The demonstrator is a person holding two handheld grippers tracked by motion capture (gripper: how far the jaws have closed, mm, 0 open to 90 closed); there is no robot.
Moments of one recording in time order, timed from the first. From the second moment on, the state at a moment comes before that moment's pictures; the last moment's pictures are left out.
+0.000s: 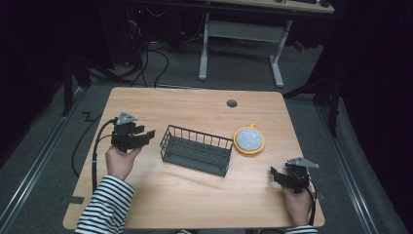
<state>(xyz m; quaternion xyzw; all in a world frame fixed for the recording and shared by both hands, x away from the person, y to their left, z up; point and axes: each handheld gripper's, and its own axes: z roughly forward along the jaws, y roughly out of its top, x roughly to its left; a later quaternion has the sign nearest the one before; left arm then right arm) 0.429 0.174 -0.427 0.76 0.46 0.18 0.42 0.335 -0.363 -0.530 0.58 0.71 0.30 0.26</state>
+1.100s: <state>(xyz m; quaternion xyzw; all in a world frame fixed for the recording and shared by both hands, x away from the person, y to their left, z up) 0.392 0.220 -0.484 0.72 0.53 0.16 0.41 0.335 -0.363 -0.530 0.58 0.71 0.30 0.26</state>
